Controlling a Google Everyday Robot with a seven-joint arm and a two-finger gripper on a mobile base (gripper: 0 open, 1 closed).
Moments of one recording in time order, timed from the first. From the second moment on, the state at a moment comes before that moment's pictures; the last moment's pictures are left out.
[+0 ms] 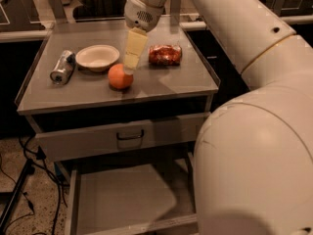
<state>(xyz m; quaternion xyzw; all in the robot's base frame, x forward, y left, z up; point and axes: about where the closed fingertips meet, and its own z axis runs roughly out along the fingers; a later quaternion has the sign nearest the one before) 0.657 0.058 0.944 -0.72 0.66 0.09 0.20</state>
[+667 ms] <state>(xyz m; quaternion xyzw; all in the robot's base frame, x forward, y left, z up) 0.684 0.061 0.918 -0.69 0.68 0.14 0.20</state>
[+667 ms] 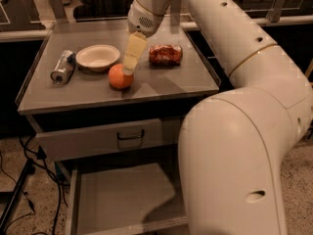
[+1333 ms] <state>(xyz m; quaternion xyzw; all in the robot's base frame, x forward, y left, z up) 0.689 0.075 0.905 -0.70 0.68 0.14 0.18</state>
